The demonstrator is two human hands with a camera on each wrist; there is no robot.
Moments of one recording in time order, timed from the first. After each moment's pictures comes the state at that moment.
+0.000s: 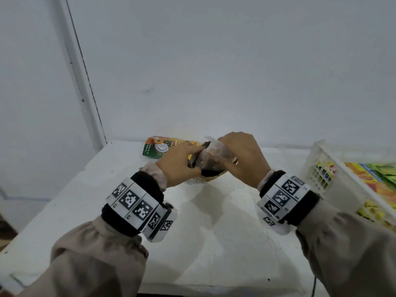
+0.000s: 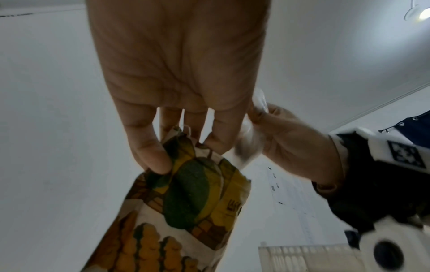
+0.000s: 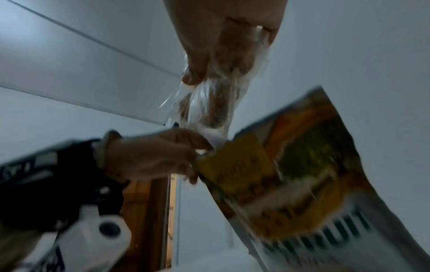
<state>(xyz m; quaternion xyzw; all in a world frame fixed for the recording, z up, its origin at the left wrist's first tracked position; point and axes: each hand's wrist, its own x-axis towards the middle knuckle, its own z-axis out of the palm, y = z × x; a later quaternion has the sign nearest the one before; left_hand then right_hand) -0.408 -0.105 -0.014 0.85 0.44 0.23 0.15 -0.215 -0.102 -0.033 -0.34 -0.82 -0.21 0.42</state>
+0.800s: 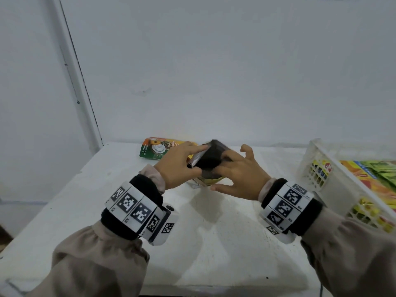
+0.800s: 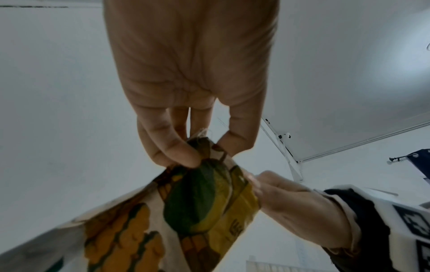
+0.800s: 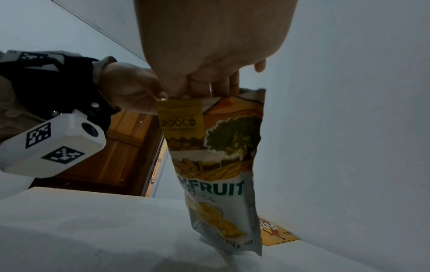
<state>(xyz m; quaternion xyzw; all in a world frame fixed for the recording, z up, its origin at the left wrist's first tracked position) -0.402 -0.112 -0.014 0.84 0.41 0.29 0.21 -0.202 -0.109 -0.061 -0.37 -0.86 -0.30 0.19</state>
